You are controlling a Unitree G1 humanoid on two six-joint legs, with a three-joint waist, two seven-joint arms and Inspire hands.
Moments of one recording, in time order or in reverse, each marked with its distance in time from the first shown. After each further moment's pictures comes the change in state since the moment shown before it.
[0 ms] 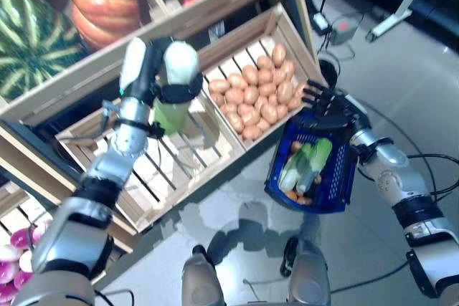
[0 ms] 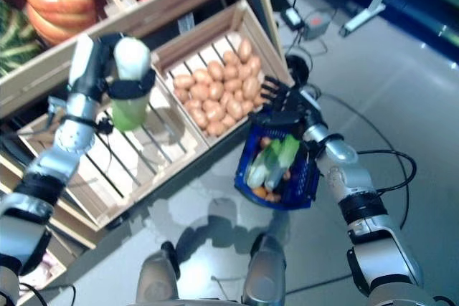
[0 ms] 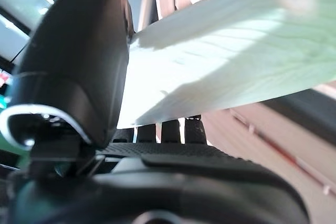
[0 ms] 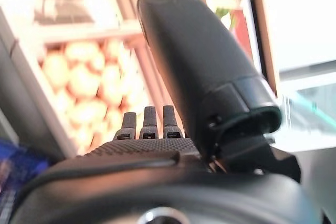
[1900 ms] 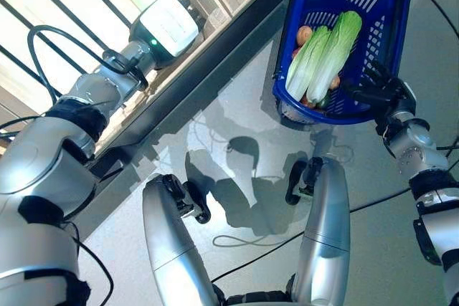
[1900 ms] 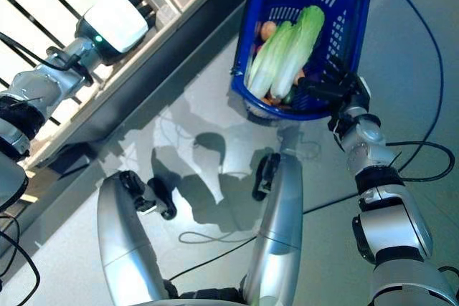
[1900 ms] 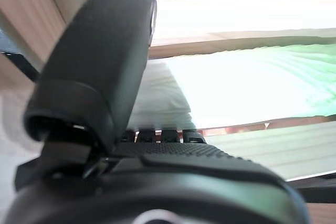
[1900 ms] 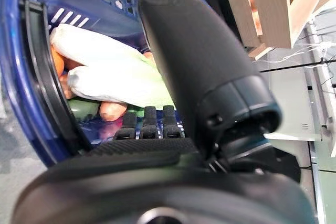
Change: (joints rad) left arm -0.744 0.183 -0.766 0.341 1.074 0.329 0.243; right arm -0.259 -0.096 -0.025 0.381 0.225 -0.102 -0.322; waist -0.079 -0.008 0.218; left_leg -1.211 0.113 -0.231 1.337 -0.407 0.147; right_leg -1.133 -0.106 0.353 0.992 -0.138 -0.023
